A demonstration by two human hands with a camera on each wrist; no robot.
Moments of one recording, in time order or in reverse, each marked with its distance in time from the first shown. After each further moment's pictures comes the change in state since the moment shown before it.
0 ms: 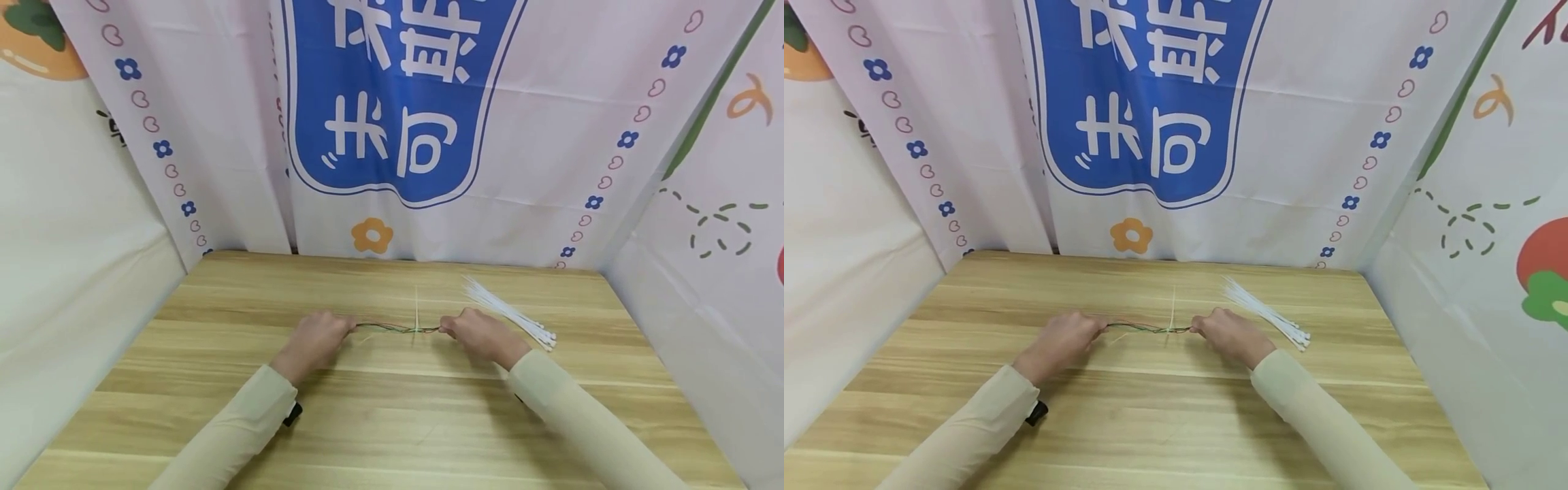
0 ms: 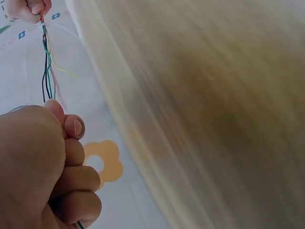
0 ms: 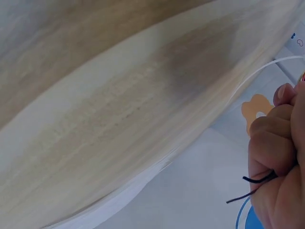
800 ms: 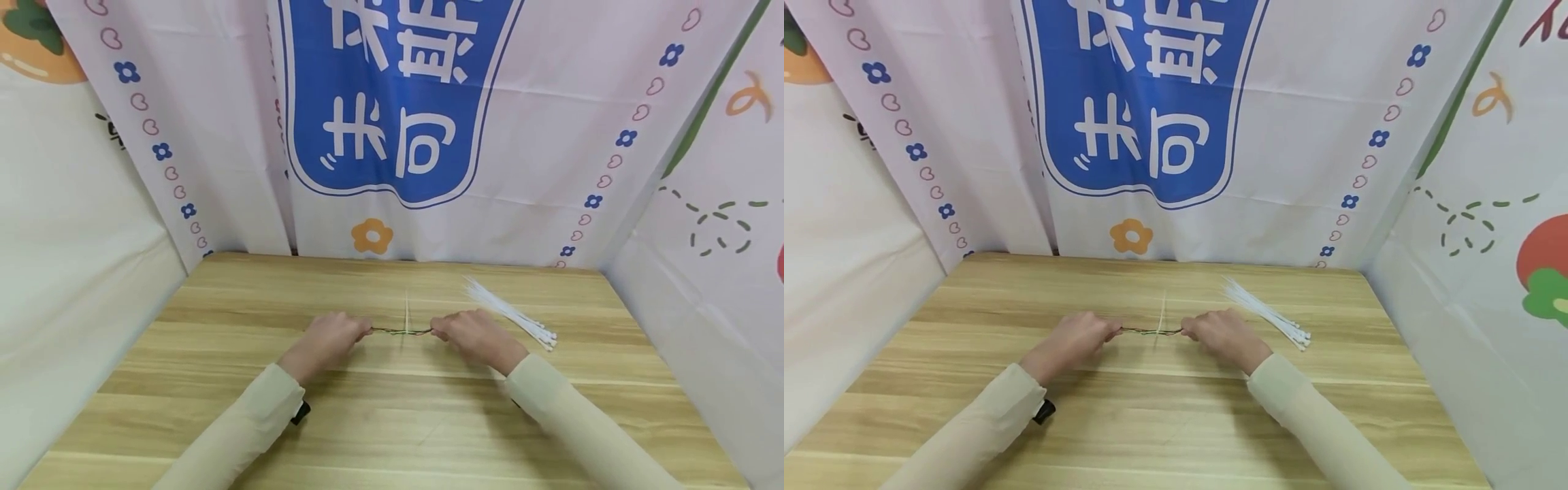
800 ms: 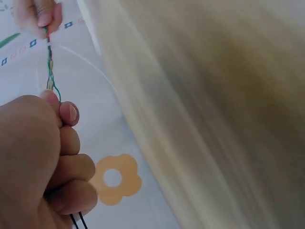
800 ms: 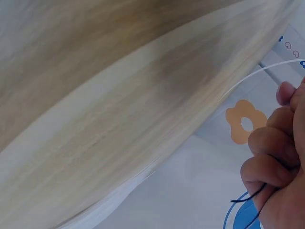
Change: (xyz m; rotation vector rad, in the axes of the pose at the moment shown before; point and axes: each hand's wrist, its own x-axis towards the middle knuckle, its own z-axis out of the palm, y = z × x) left_hand 0.014 0.018 -0.009 -0.027 -0.027 0.095; right_hand 0.005 -0.013 0.001 -0.168 0.064 -0.009
